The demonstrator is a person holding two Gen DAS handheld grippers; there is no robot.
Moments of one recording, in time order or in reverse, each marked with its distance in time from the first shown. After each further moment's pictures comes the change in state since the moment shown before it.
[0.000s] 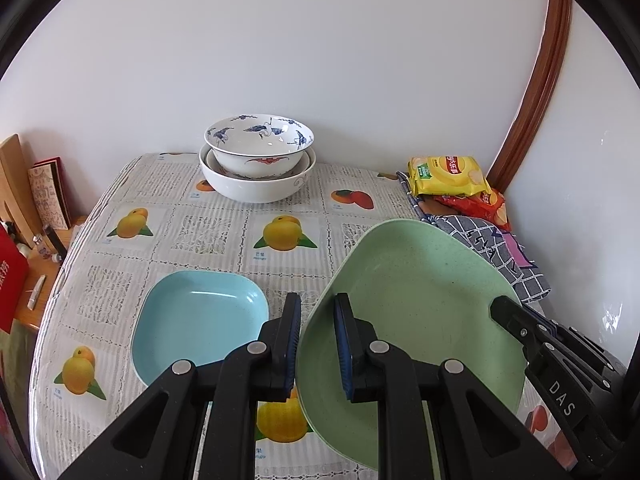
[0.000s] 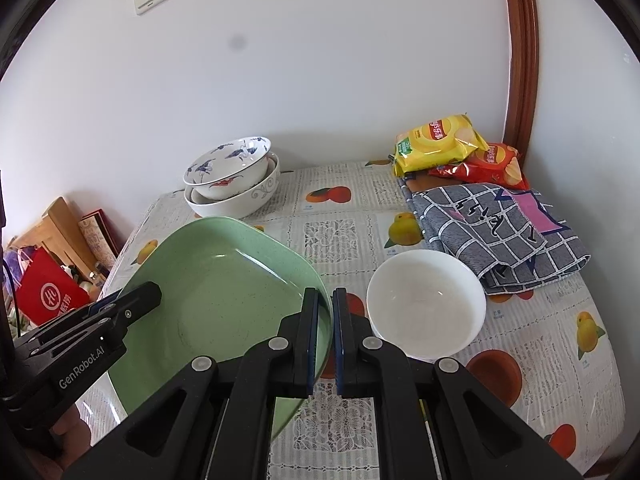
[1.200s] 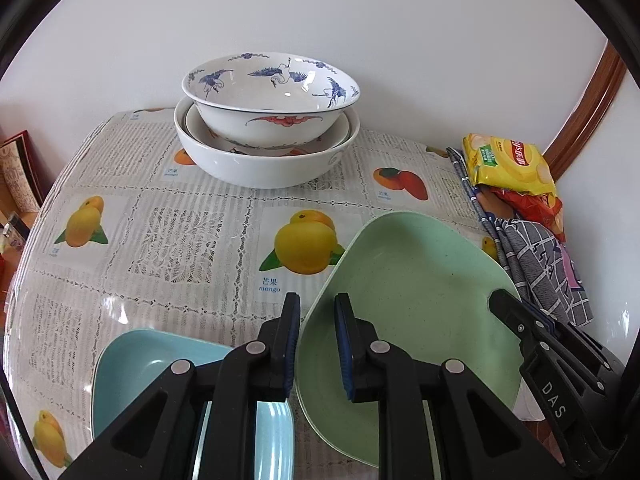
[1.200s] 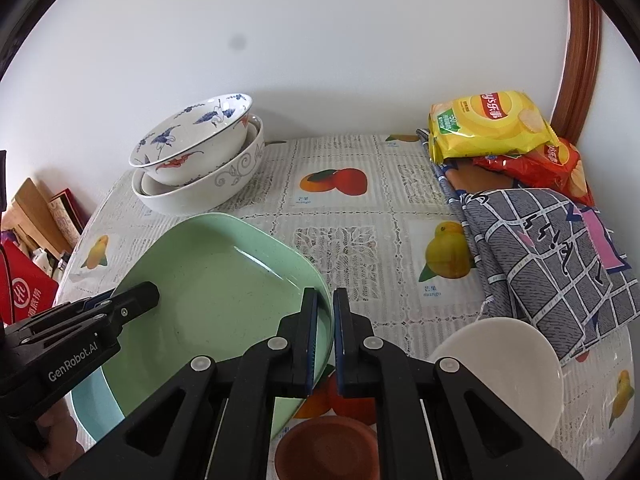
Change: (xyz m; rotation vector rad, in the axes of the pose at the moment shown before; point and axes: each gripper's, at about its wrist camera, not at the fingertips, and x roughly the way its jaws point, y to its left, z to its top) left arm 0.129 0.034 0.049 -0.049 0.174 0.007; right arm 0.138 0.007 0.045 -0.048 0.127 -0.019
